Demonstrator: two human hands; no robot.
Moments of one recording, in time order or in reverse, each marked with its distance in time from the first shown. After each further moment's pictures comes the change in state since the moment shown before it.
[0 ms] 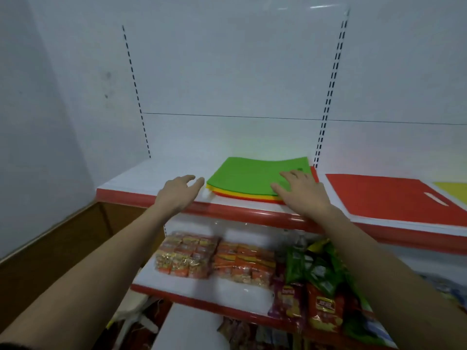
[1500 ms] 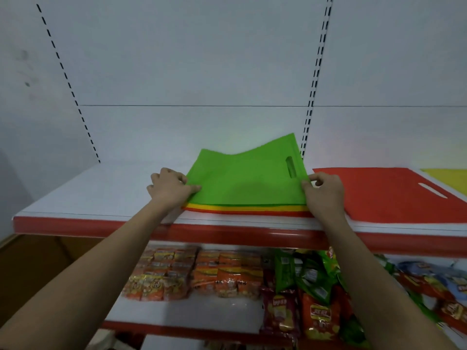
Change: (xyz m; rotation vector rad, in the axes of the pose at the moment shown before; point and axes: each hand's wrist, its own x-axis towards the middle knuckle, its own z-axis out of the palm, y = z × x) left_hand 0.108 0.034 0.067 -0.086 0.035 -0.027; right_hand 0.041 0.066 0.040 0.615 0.533 0.393
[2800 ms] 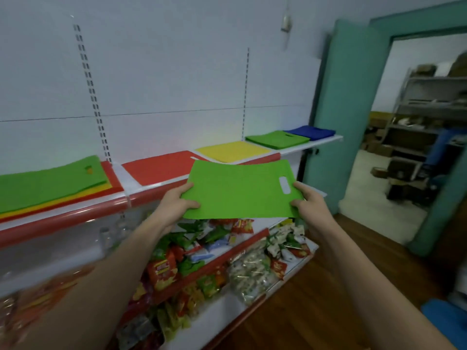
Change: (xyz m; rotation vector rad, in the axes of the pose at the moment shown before) left_hand -0.339 0.223 0.106 -0.851 -0.941 0.408; right_hand -0.260 0.054 -0.443 0.067 0.270 0.444
